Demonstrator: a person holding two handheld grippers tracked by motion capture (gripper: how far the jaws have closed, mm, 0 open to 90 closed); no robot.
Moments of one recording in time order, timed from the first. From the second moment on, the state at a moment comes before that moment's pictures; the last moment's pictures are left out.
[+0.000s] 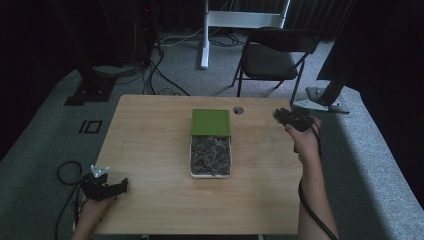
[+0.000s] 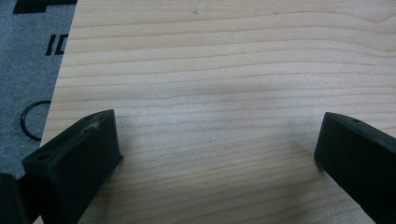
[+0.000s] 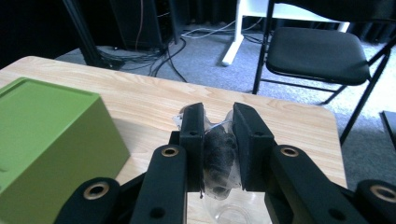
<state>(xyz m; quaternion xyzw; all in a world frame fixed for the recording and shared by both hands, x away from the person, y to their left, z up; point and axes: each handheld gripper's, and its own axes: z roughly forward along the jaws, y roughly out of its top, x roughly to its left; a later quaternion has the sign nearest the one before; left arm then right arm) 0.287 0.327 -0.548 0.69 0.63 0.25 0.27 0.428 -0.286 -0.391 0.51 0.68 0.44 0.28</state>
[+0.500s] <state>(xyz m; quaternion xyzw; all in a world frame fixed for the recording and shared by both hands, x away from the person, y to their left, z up) 0.287 0.327 -0.548 0.69 0.63 0.25 0.27 0.440 -0.293 -0.421 0.54 0.68 0.42 0.27</state>
